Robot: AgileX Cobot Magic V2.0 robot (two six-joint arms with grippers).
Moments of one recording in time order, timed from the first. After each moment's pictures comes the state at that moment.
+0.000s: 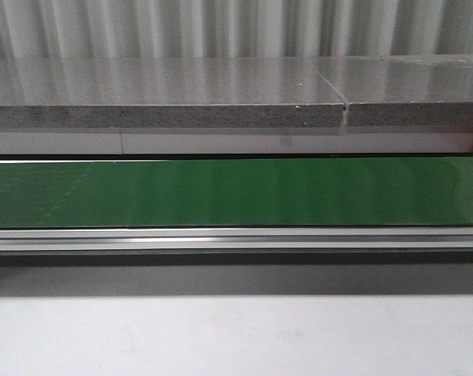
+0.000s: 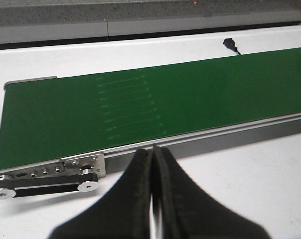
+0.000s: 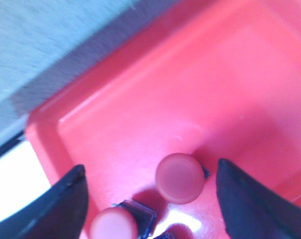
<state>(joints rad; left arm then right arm) -0.19 0.38 -0.61 -0.14 0.80 0.10 -0.54 1.83 -1.51 0.23 0.59 0.03</state>
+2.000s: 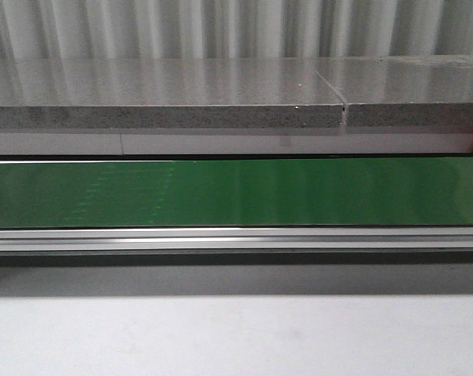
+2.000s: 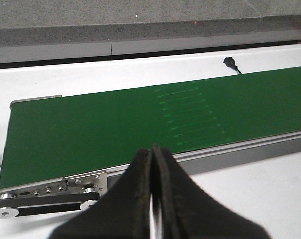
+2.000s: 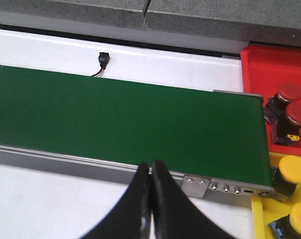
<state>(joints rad) -0.19 0.38 -0.61 -0.14 0.74 0.10 0.08 0.47 -0.64 0.05 0.71 -0.06</state>
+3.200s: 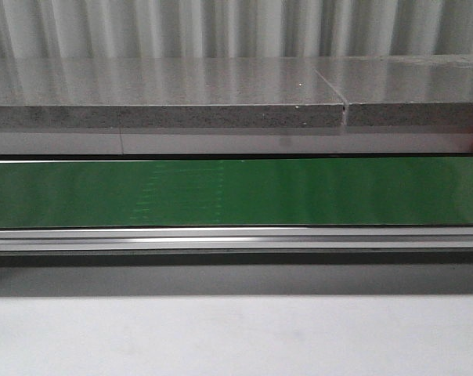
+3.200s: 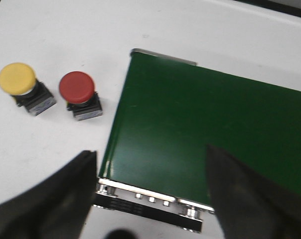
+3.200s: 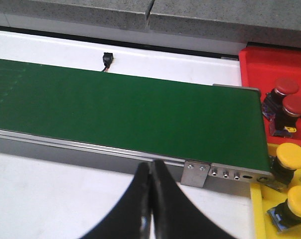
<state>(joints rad) 0.16 1.14 -0.90 -0.01 0.70 -0.09 0.08 0.30 -0.58 0.05 0.77 -0.06</state>
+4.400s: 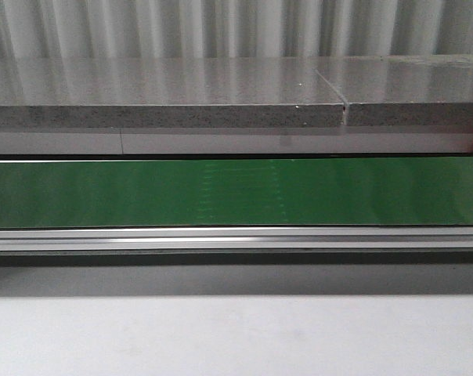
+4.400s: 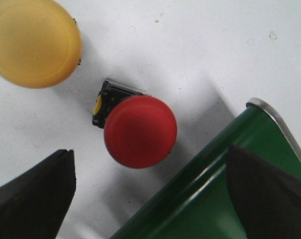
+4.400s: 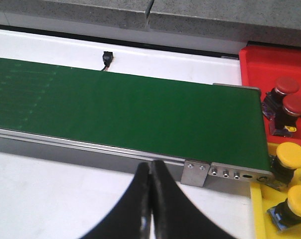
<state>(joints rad) 0.40 1.84 -1.36 -0.23 0.95 -0.33 0.08 0.30 -0.58 0.05 0.77 -0.06</state>
